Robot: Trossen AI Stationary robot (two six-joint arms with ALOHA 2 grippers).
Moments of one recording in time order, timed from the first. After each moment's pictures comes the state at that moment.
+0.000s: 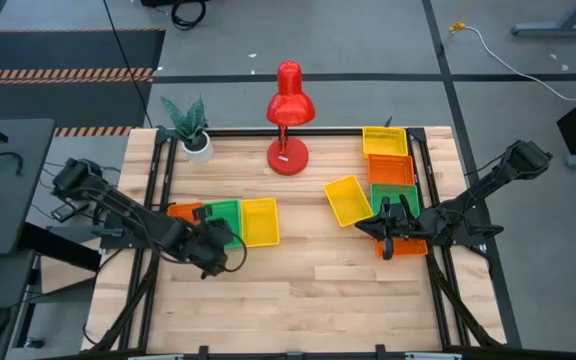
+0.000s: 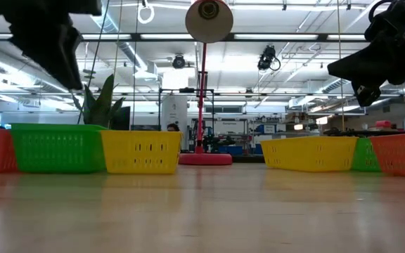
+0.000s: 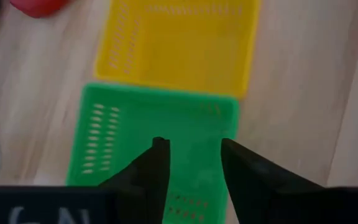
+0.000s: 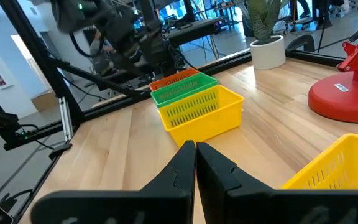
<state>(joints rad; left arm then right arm) -0.51 1.33 0.97 -0.96 -0.53 -0.67 0.51 0.80 0.01 0.71 0.64 0.37</state>
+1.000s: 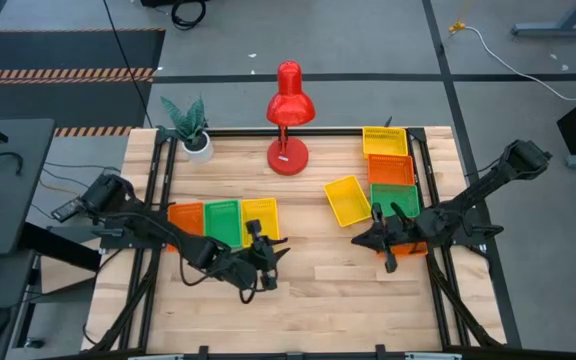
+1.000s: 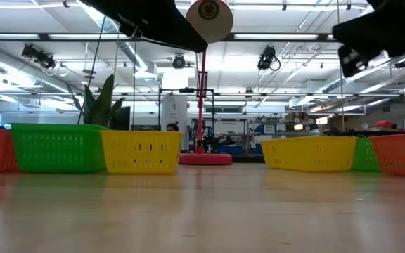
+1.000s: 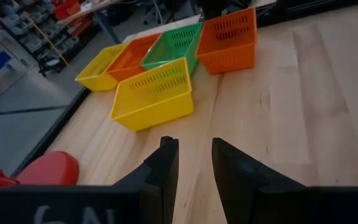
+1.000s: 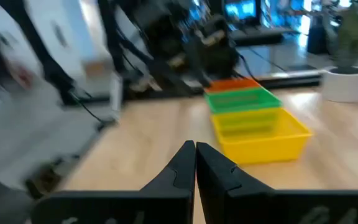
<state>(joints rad) -0.49 1.67 0.97 0.16 -0.86 -0.06 0.51 0.90 0.17 0.63 0.42 0.14</state>
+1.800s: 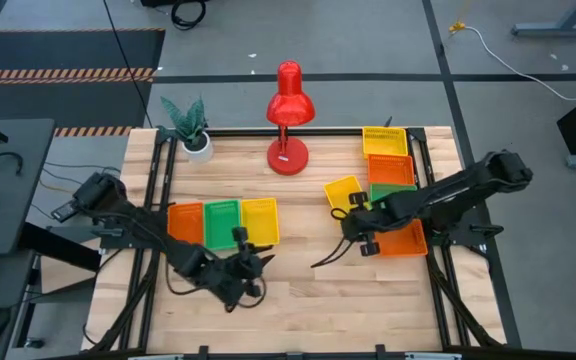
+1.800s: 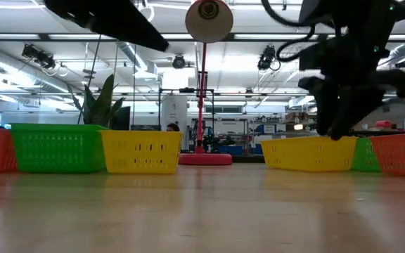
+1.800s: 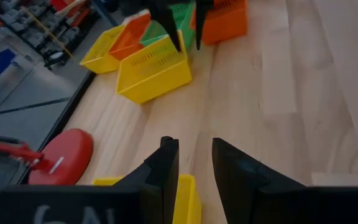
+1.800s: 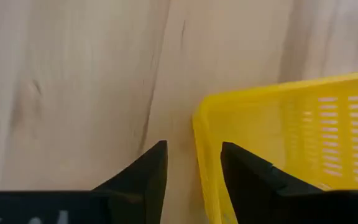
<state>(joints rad) -0.62 1.60 0.97 -0.13 -0.95 -0.20 0.20 1.38 0.77 -0.67 0.26 -0.05</state>
